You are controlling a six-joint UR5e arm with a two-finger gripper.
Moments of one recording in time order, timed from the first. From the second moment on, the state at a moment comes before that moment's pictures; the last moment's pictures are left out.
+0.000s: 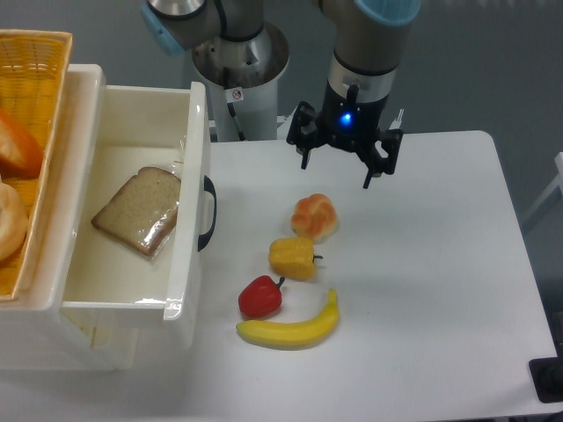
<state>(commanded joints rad) 2.60 -1.68 -1.51 -1.45 1.45 0.93</state>
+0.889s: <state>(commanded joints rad) 2.58 -1.71 -1.55 -1.42 1.55 0.67</state>
